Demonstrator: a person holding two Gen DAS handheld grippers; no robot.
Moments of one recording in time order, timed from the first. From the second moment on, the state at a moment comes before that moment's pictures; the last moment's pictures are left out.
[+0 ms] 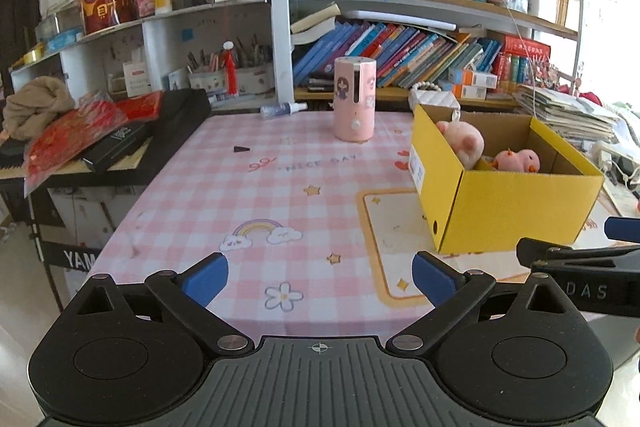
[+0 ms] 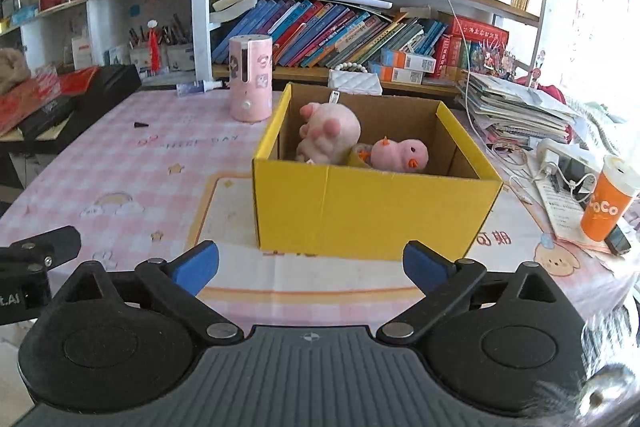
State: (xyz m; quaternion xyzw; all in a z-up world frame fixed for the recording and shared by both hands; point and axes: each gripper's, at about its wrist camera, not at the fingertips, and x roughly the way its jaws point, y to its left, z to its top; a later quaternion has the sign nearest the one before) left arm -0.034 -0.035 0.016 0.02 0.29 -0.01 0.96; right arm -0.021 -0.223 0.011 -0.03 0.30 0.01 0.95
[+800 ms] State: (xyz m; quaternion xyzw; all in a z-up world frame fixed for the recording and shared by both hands) left arm -0.049 -0.035 0.006 0.03 0.30 -0.02 0.95; right arm -0.039 -0.211 -0.002 -0.02 0.32 0.00 0.95
